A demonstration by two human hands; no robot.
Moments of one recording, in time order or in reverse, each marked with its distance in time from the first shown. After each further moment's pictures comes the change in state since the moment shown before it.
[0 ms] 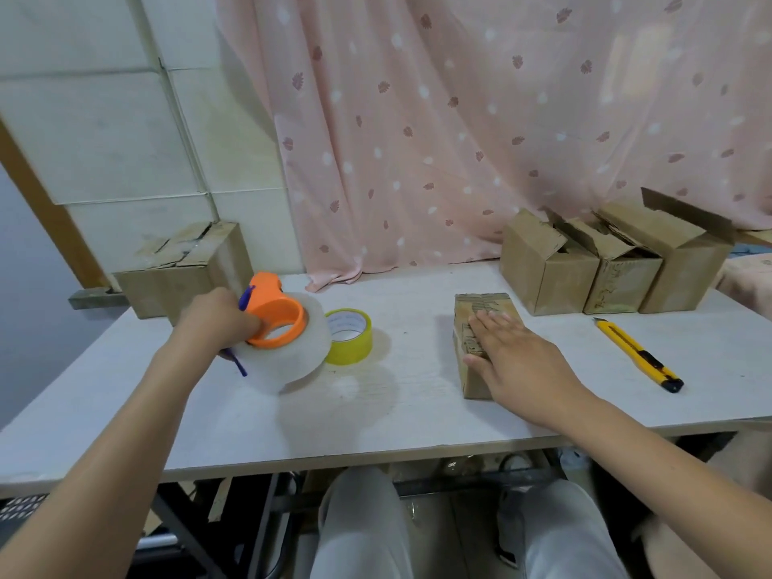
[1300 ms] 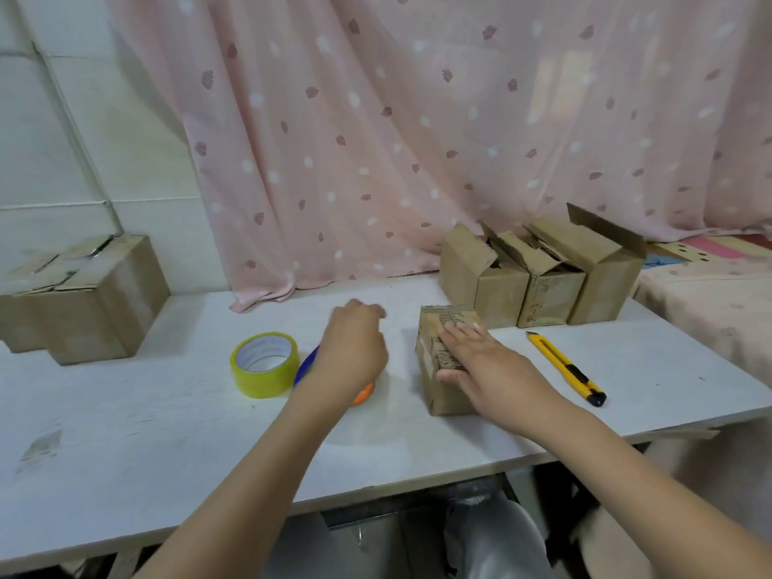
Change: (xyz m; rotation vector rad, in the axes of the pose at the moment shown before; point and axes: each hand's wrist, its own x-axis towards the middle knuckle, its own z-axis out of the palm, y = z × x) left_hand -0.065 0.178 0.129 0.003 -0.019 0.691; right_hand 0.003 0.058 -0.011 0.170 -0.146 0.066
